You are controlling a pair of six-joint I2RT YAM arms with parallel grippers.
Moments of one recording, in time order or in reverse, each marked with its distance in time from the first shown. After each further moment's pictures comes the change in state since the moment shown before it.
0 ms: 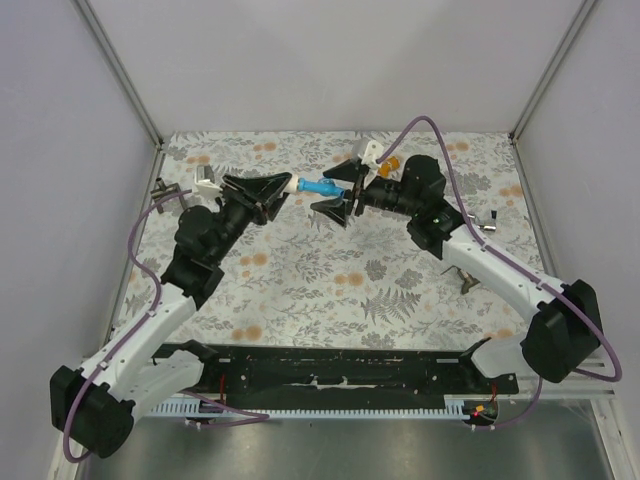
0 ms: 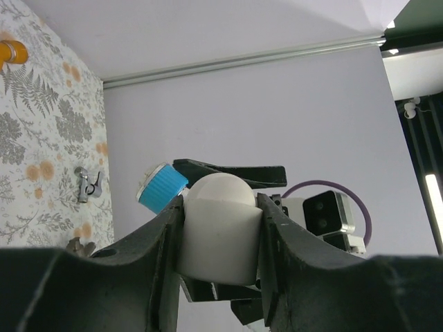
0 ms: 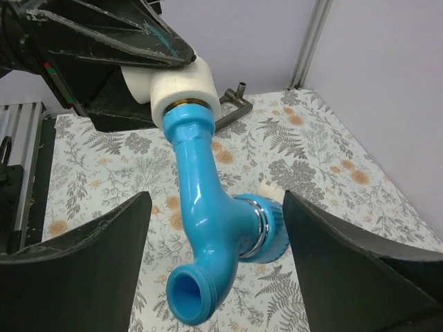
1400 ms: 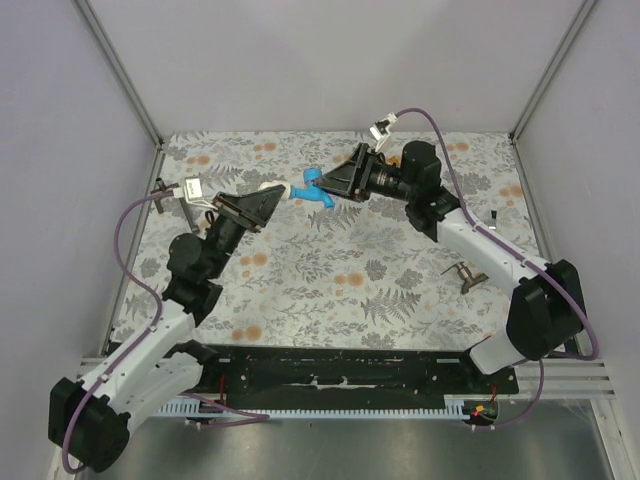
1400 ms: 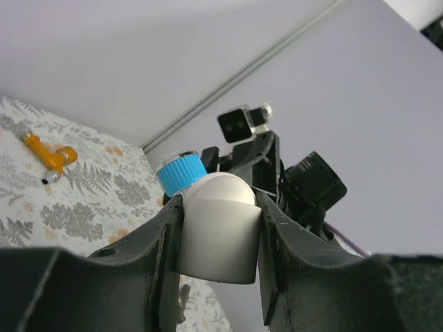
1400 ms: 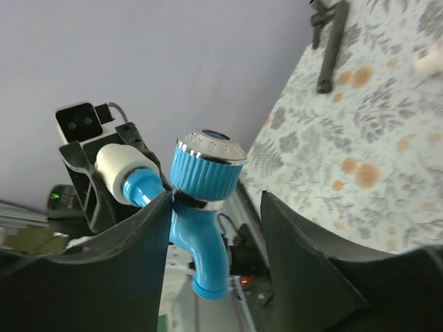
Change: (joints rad) left arm -0.004 -0.064 -0.169 0.344 0.015 0.470; right arm -0.089 0.152 0.068 -0.005 -0.010 1.189
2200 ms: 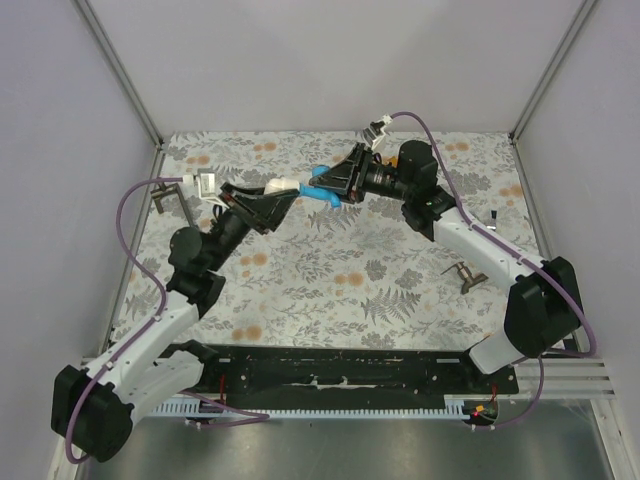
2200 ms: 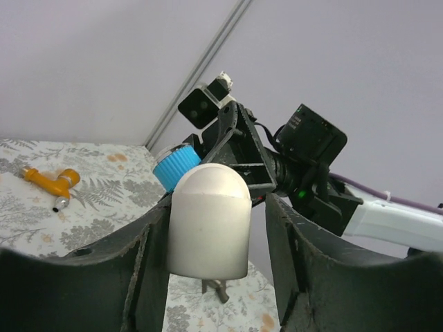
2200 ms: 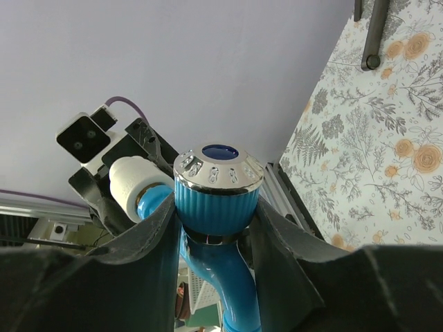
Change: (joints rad) left arm 0.002 0.043 0.039 0.036 0.164 0.222; right arm 0.007 0.006 0.016 -0.005 -0.025 0.092
